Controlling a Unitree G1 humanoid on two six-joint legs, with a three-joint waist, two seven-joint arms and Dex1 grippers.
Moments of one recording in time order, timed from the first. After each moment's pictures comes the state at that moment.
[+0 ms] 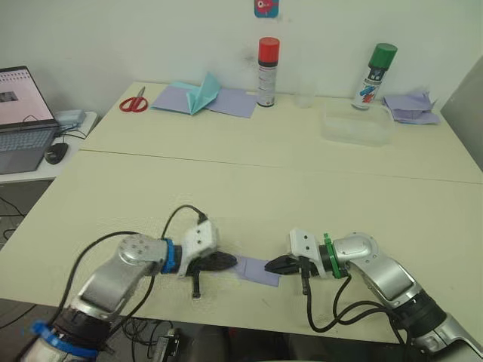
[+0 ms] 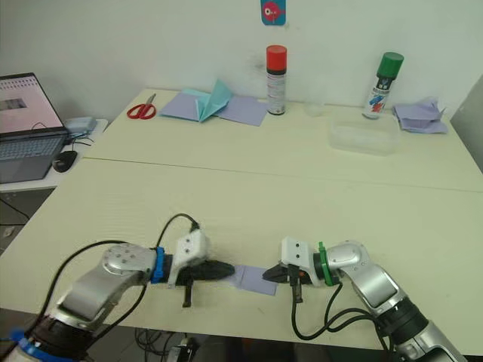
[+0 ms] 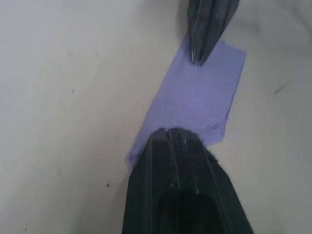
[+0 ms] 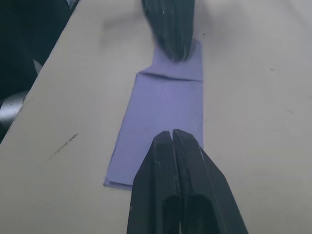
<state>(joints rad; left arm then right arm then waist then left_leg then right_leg) -0.18 0.76 -0.28 -0.22 -0.25 0.37 -1.08 -0.29 -0.54 0.43 -0.13 0.16 0.31 1.09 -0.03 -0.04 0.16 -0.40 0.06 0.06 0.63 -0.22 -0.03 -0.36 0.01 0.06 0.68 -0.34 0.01</state>
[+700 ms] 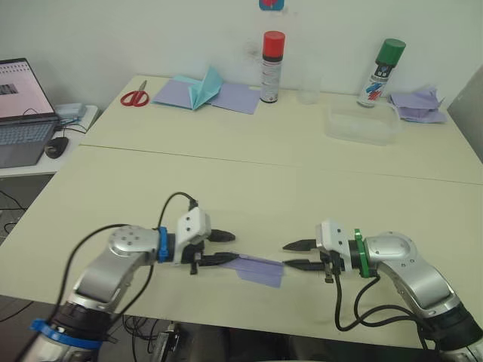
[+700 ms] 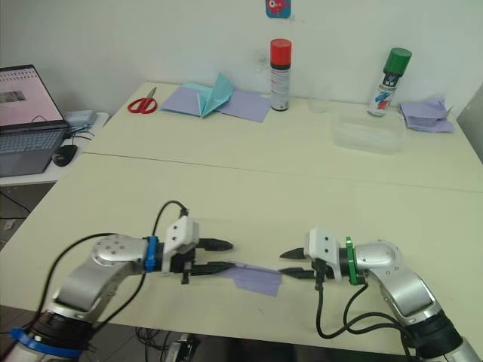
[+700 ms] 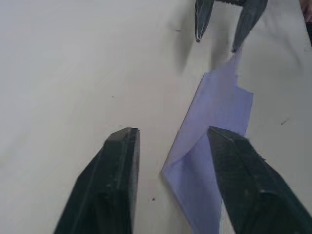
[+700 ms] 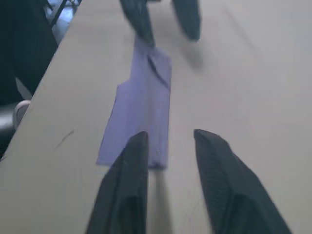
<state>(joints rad) -0.19 0.79 -0.11 -0.22 -0.39 0.33 -1.17 -0.15 -0.66 0.25 -0.28 0.26 0.21 1.13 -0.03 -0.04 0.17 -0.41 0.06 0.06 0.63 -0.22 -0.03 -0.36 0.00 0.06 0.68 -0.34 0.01</state>
